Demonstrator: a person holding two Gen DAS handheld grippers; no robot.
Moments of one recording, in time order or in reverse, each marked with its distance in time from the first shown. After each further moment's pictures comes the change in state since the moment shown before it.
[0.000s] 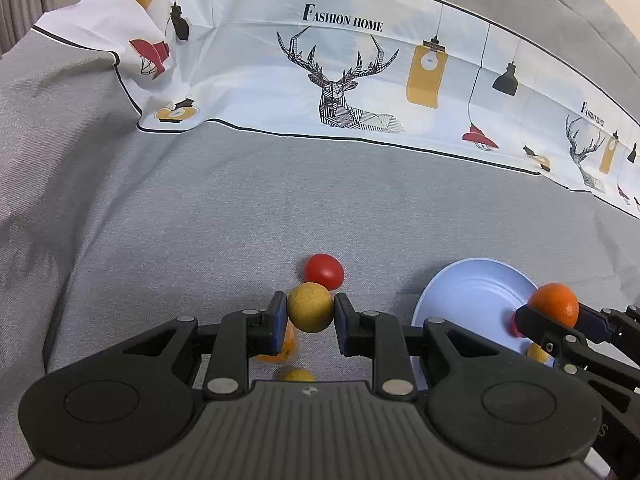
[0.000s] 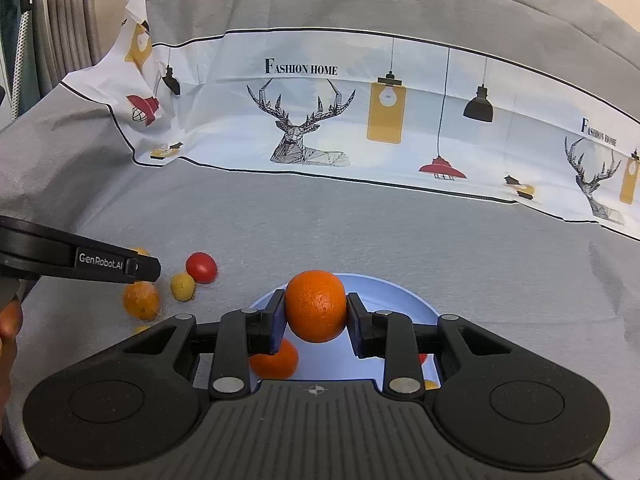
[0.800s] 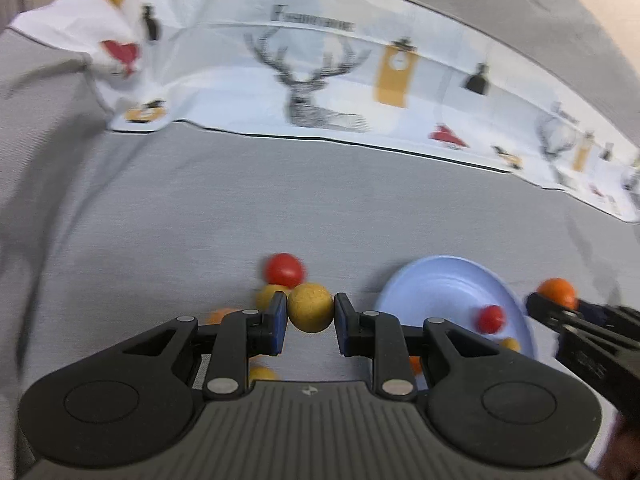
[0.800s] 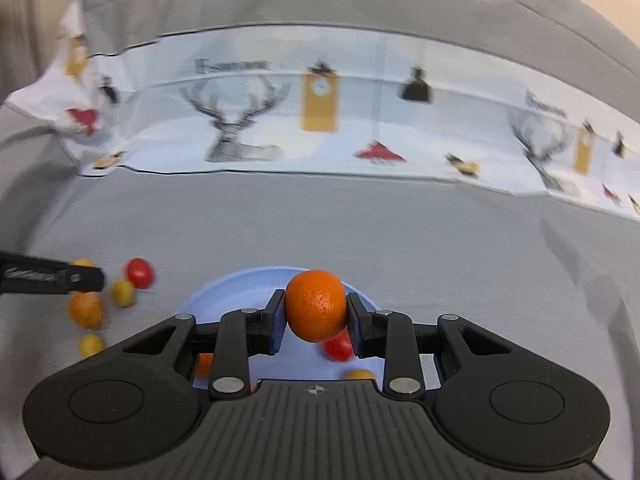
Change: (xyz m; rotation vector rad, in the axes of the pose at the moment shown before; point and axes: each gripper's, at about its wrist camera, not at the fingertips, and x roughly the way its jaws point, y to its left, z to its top) left arm -0.003 -0.010 -0.001 0.023 0.000 -0.123; right arm 0.000 -0.044 -0.005 0.143 0.044 -0.144
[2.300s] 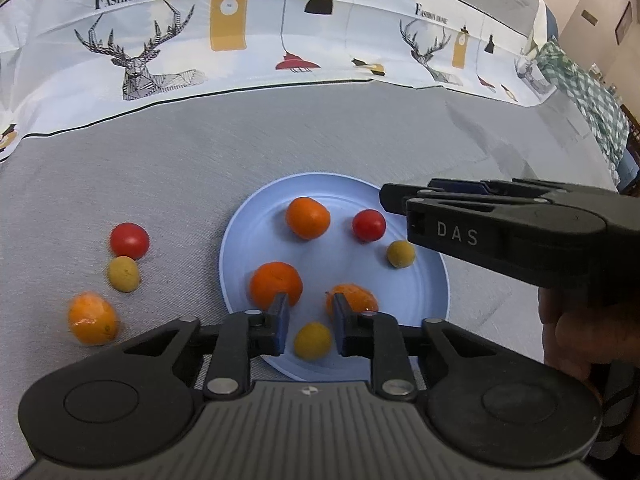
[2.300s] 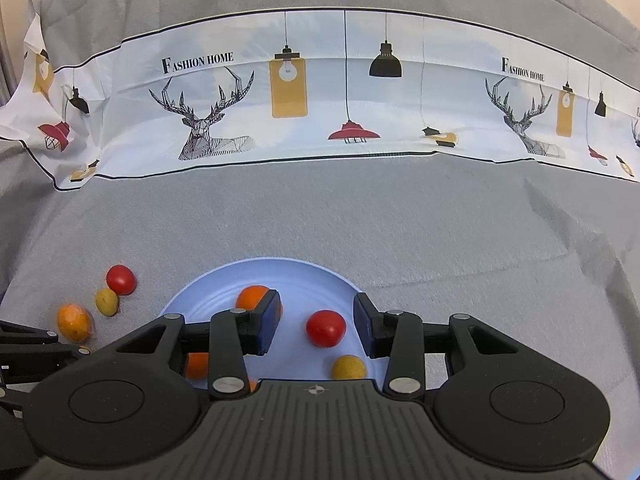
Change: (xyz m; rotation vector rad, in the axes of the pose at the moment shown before) left arm 0.004 -0.061 -0.017 0.291 0.127 -0.242; right arm 0.005 -0.004 -0.001 0.051 0.012 -0.015
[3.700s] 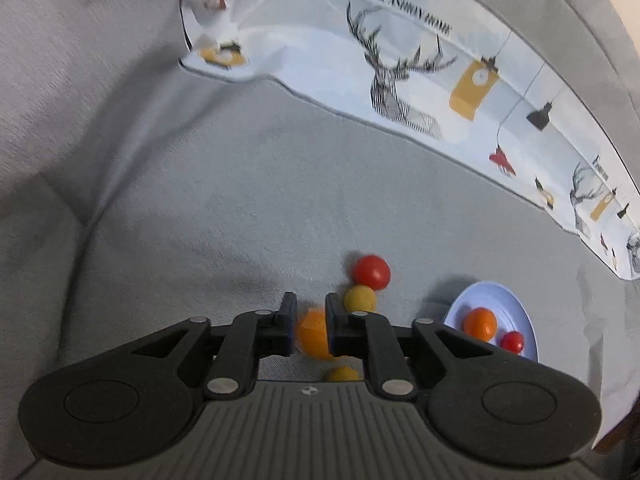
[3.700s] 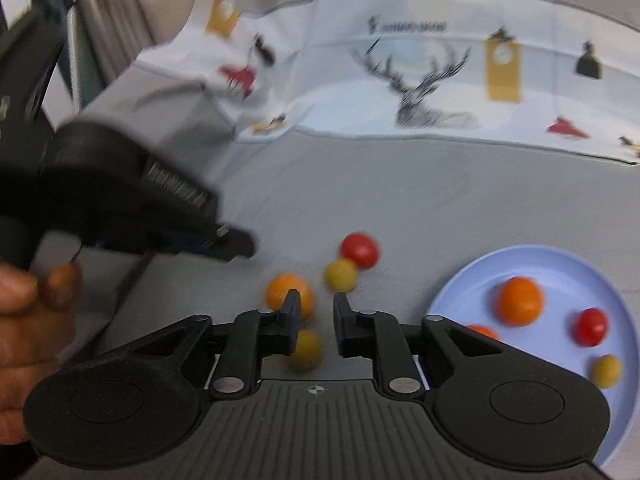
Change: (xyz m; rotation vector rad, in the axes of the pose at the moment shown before) left arm -0.042 0.168 0.004 -0.545 0.007 0.177; right arm 0.025 0.151 -0.029 -0.162 0.089 0.395
